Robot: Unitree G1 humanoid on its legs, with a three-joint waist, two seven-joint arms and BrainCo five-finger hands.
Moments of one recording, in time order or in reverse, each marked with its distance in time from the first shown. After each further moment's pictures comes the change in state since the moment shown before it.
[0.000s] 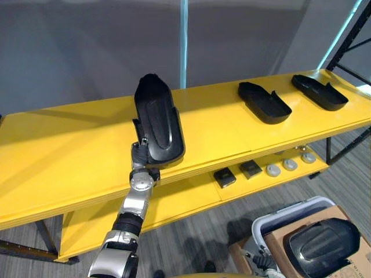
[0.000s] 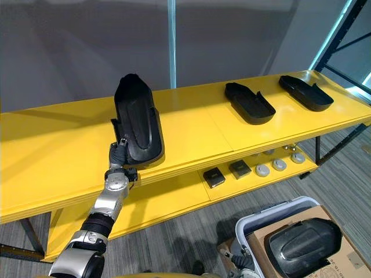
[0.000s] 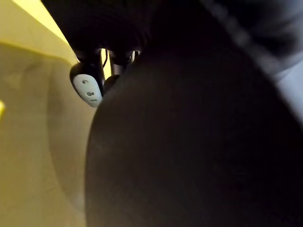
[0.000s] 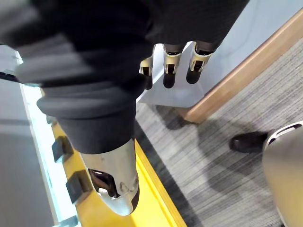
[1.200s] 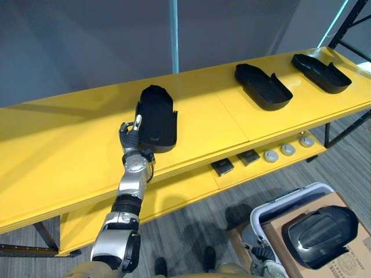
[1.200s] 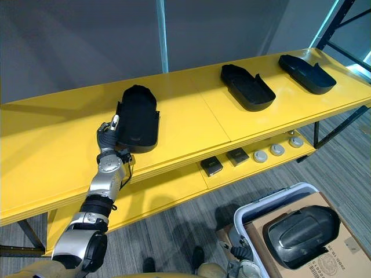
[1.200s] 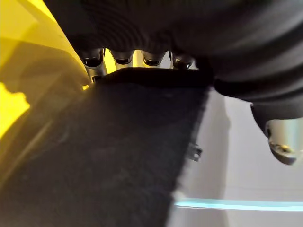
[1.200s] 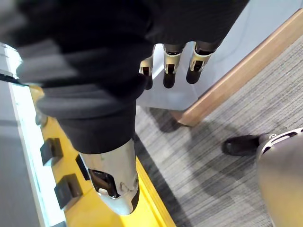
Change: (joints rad) left arm -0.040 -0.015 0.054 -0.070 -0.117 -0.006 0.048; right arm -0.029 -0.016 0.008 -0.001 -0.004 0.000 -0.007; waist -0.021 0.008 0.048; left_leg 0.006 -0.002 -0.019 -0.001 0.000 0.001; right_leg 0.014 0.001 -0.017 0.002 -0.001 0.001
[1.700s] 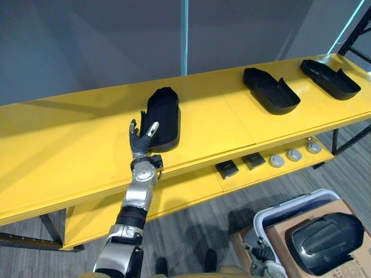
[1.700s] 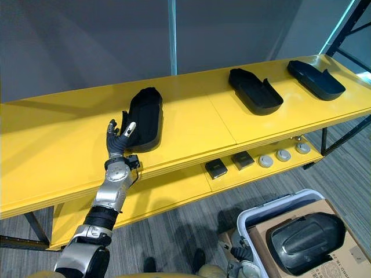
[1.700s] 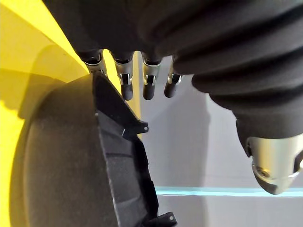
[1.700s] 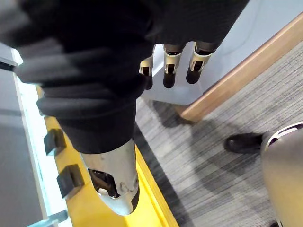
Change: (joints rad) left arm 0.128 -0.049 -0.106 -0.160 0.062 -0.002 -0.009; right arm 0.003 0.002 0.000 0.001 0.000 0.001 0.000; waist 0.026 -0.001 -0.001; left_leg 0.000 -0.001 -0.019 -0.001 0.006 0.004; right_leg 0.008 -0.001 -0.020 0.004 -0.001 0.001
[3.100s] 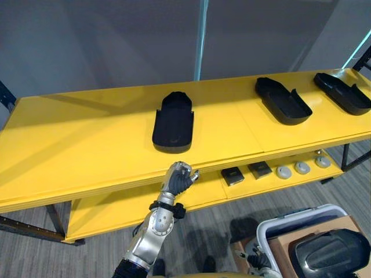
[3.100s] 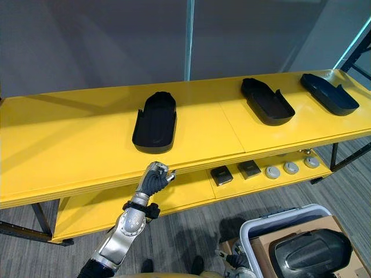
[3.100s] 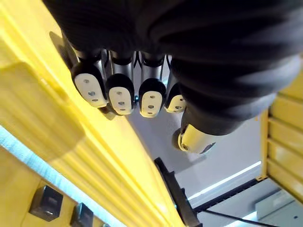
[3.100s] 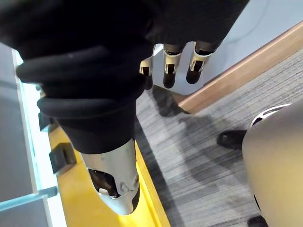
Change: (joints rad) left arm 0.354 0.051 -0.322 -0.272 0.510 -0.069 -0.249; right arm 0.009 0.001 0.060 0.069 0.004 -0.029 0.004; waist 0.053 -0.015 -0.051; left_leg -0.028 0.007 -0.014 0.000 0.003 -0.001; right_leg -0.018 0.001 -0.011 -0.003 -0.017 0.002
